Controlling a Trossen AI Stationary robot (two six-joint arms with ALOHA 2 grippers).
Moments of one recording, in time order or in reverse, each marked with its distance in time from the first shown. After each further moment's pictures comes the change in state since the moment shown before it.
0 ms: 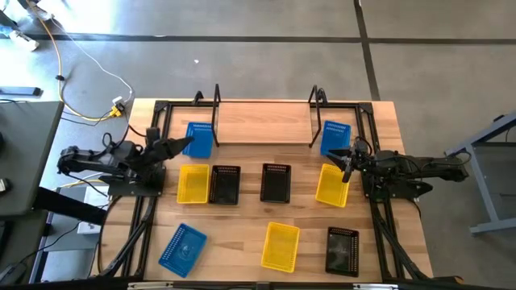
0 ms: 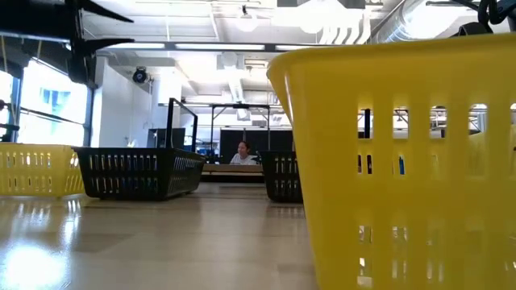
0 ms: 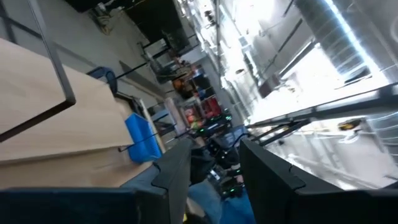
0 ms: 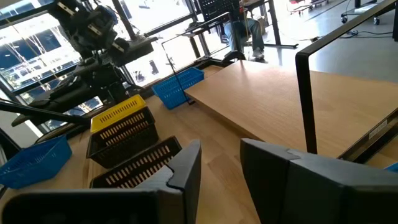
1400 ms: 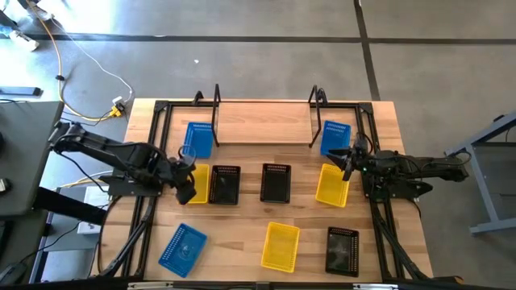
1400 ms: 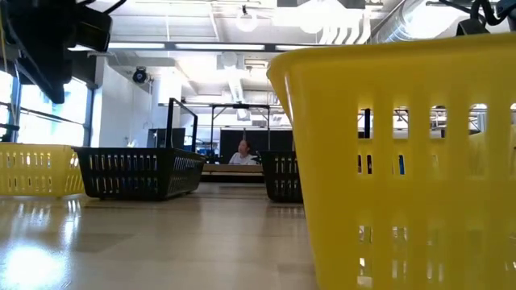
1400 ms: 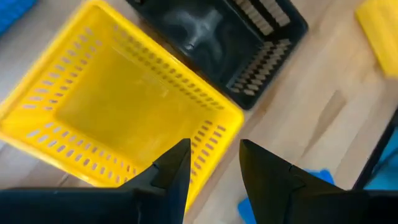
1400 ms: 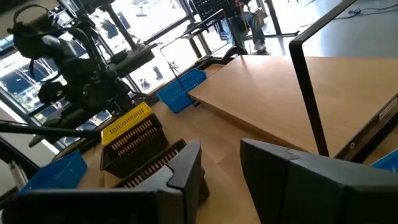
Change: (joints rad) left arm -0.158 0.777 0.464 -0.928 0.556 0.097; right arm 0.000 0.000 0.000 0.000 -0.001 0.136
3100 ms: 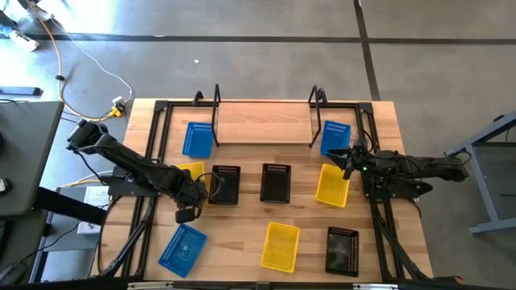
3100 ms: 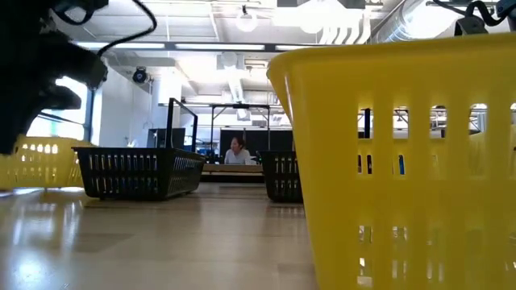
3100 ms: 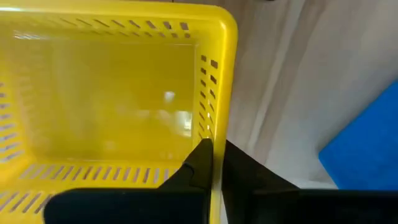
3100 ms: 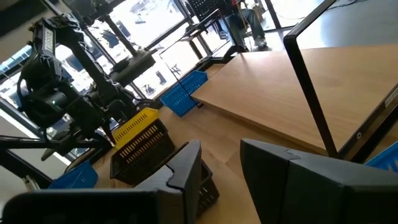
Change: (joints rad) left arm -0.124 0.385 0.023 -0.003 0.062 0.302; right arm 0.000 0.000 -0.001 0.007 0.002 0.078
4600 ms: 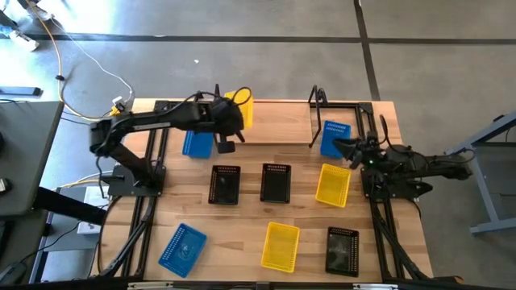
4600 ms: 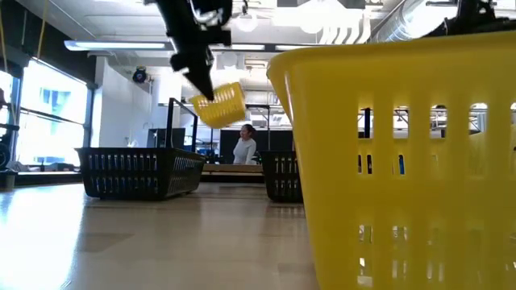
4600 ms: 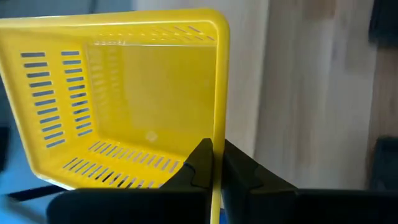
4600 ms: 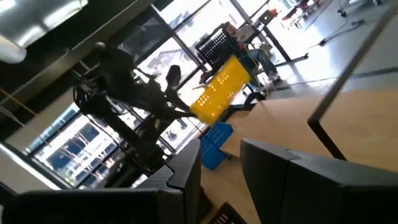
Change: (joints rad) left arm 0.729 0.257 0.558 0.122 -0.317 0.977; right arm 0.000 0.092 0.105 0.195 0.082 0.027
